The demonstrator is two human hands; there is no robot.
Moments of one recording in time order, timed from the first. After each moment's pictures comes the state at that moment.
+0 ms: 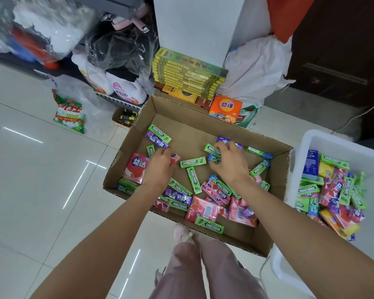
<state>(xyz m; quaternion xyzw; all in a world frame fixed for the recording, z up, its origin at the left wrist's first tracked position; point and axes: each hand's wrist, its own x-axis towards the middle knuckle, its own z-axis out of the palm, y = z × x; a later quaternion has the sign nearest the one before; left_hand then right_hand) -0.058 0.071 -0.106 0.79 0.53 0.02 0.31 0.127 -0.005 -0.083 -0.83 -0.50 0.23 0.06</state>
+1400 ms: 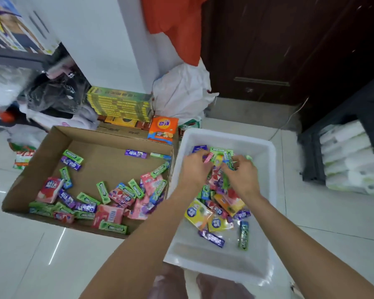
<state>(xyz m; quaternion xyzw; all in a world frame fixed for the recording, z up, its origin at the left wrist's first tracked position) 0.254 -0.132 -0.015 0.78 0.45 0.08 0.43 0.346 -0.223 -0.016 -0.89 -0.27 0.22 0.28</state>
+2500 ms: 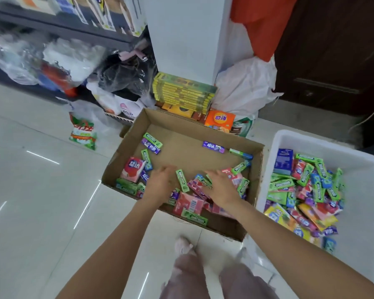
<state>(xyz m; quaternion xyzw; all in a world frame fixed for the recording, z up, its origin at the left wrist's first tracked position) -0.046 0.003 -0.064 0.80 0.52 -0.06 0.30 0.121 -0.087 -0.059 -0.77 -0.52 0.36 0.10</state>
